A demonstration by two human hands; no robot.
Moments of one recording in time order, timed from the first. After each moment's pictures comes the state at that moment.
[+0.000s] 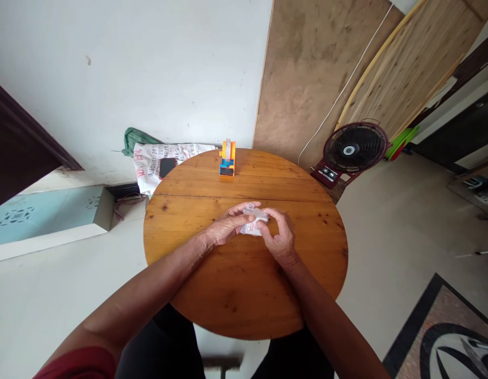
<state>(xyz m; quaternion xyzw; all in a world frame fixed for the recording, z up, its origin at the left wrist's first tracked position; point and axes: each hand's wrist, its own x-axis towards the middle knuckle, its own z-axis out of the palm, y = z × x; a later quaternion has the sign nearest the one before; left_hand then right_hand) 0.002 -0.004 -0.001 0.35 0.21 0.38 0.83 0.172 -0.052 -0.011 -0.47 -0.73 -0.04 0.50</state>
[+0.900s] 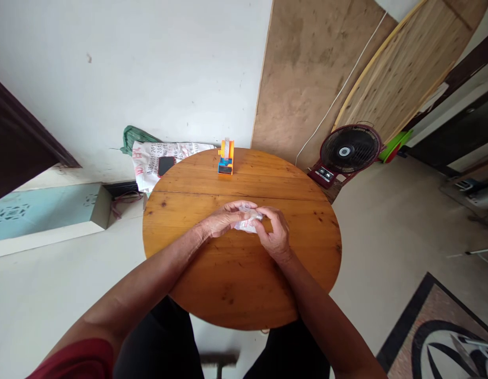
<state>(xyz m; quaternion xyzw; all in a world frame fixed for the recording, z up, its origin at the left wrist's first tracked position) -0.007 0.001 -0.002 0.41 0.21 0.36 0.81 0.168 -0.057 -0.005 -0.46 -0.74 0.00 0.49</state>
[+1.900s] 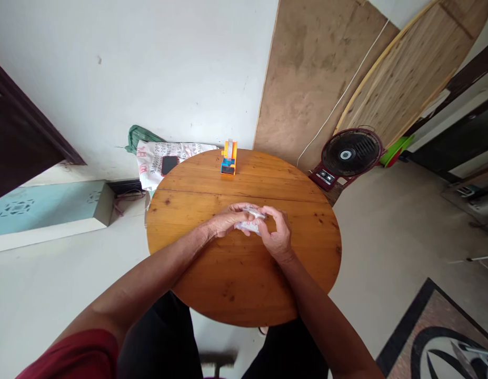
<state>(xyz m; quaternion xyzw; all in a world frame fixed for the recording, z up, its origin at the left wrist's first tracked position) -0.002 0.002 -0.009 0.44 0.25 0.33 0.79 0.169 -0.058 -0.010 -0.45 -0.73 -0.07 0.52</state>
